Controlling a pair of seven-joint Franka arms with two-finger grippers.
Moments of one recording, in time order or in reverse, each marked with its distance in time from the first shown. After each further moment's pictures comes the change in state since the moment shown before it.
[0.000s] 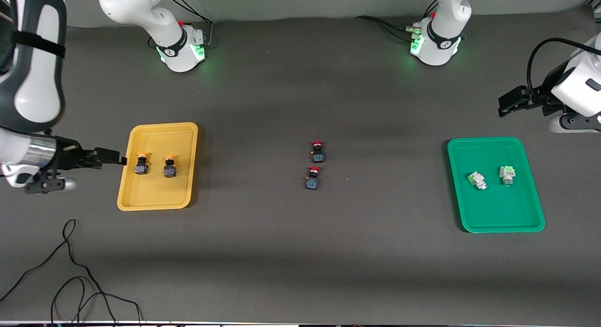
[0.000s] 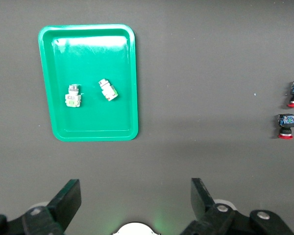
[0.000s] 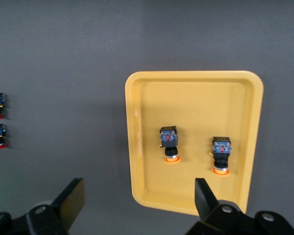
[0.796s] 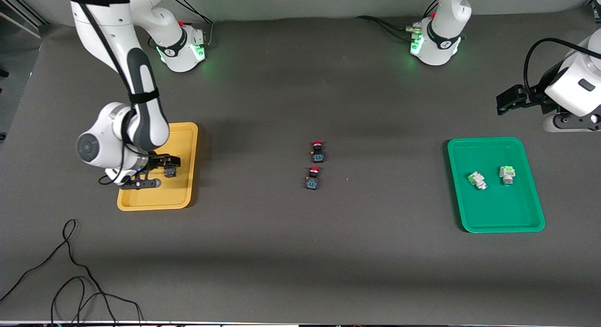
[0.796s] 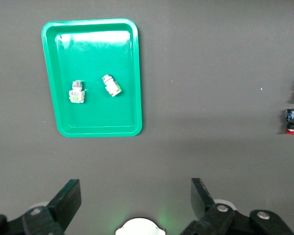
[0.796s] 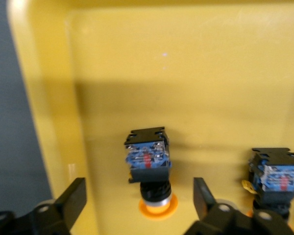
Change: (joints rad) left arm 0.000 0.000 -0.012 -0.001 0.024 -0.019 -0.003; right arm -0.006 0.134 0.243 -0.469 0.062 0.557 -0.041
